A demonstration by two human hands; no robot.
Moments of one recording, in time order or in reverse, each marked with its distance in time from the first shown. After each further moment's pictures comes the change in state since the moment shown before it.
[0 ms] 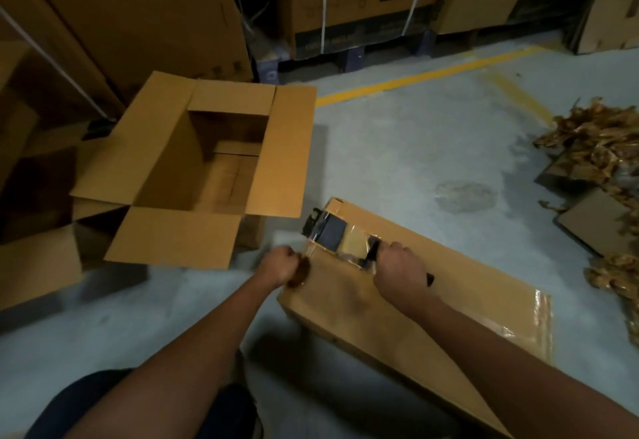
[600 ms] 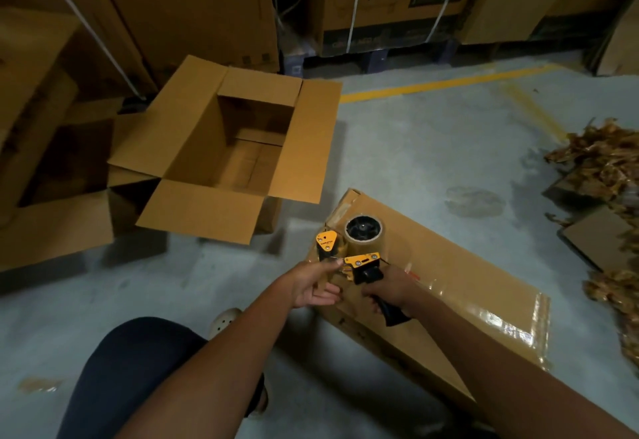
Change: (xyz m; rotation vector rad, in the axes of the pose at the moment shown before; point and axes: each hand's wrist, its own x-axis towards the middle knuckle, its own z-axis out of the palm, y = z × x) left_hand -0.070 -0.018 0.026 -0.669 -0.452 -0.242; right_hand -0.043 -0.015 0.010 1.000 -0.603 0.244
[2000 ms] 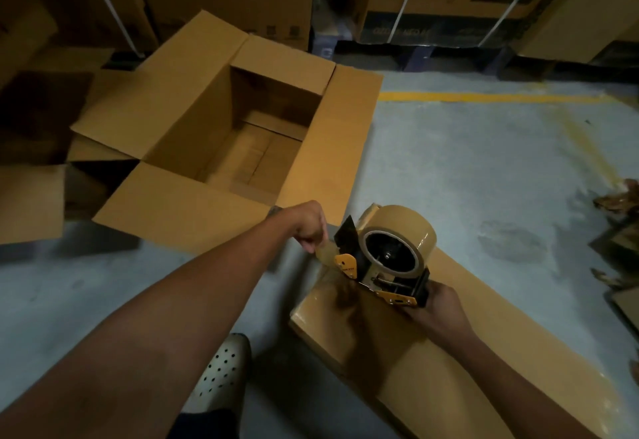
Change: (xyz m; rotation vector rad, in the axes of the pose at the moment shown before) left_hand 0.122 0.149 -0.099 0.798 0.191 0.238; right_hand 0.117 -0.003 -0.038 -0.478 0.335 -0.410
